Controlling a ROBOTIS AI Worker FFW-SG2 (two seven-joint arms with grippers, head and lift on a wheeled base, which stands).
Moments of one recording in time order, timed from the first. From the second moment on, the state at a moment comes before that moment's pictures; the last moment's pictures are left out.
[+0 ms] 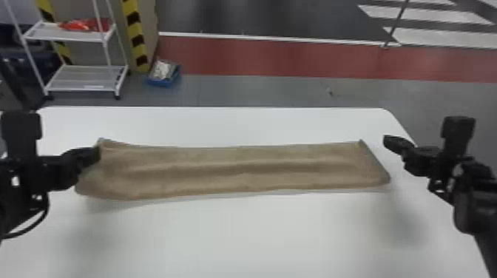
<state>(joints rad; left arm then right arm) -0.04 0.36 0.10 -1.72 0.34 0.73 -0.15 -0.25 -0.38 -0.28 -1.21 -0.11 0.32 0.50</state>
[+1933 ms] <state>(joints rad) -0.01 0.37 0.10 -1.68 0.33 0.58 -0.16 -0.40 -0.36 -0.08 -0.94 -0.01 0.17 0.42</state>
